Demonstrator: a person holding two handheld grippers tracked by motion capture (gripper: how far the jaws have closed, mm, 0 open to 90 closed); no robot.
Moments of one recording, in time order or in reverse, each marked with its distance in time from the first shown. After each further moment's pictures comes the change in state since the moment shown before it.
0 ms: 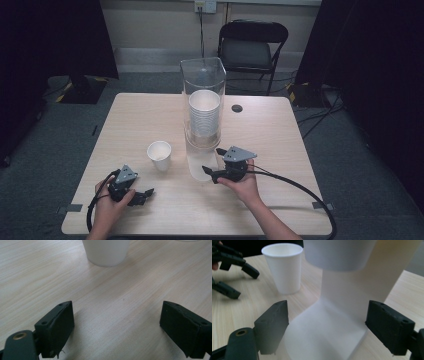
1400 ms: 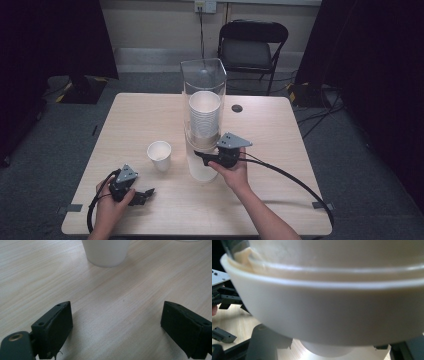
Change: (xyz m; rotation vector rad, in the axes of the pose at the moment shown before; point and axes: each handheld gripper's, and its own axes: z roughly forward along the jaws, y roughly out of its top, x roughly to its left) left arm 0.000 0.001 0.001 0.004 0.000 0.003; right arm -0.005 0.036 0.020 -0.143 -0.007 0.035
